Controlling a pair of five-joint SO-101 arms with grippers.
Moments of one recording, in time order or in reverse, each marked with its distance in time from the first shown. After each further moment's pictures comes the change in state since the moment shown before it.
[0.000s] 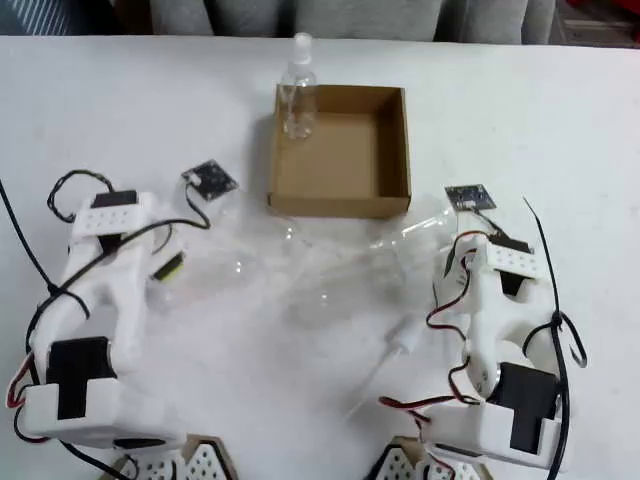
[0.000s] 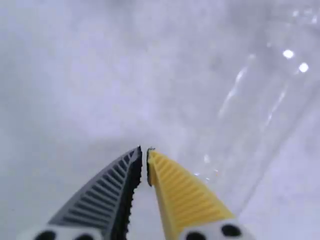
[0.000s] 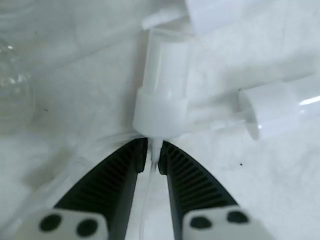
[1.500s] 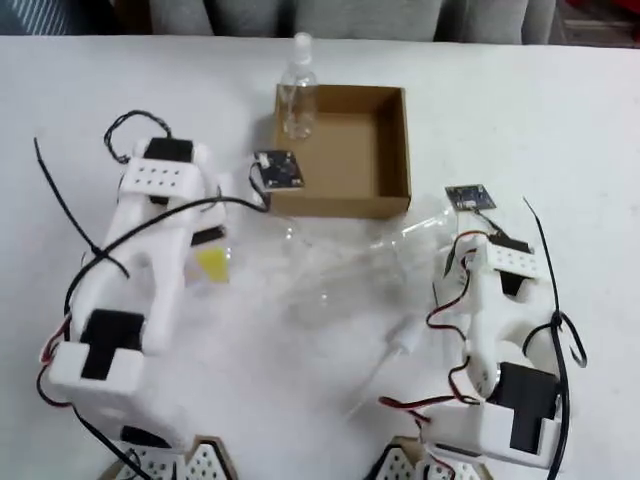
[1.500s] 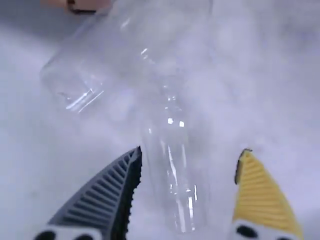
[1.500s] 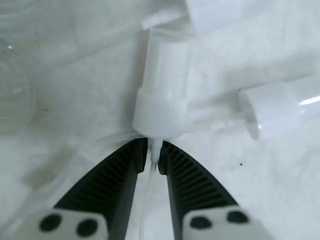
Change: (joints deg) left arm 13.4 8.9 -25.6 19.3 -12.0; right arm 0.0 0.0 0.0 0.0 0.0
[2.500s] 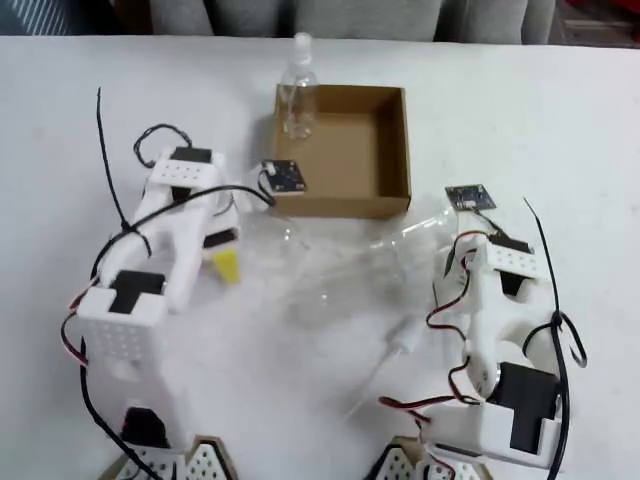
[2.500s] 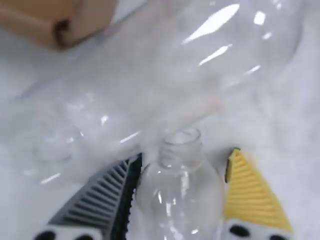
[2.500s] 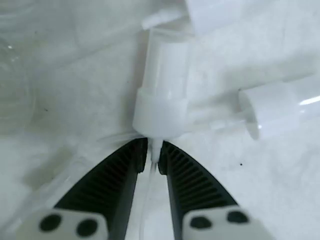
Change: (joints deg) left arm -0.2 18.7 -5.1 -9.4 2.5; right arm 0.0 0.0 0.0 0.0 0.0
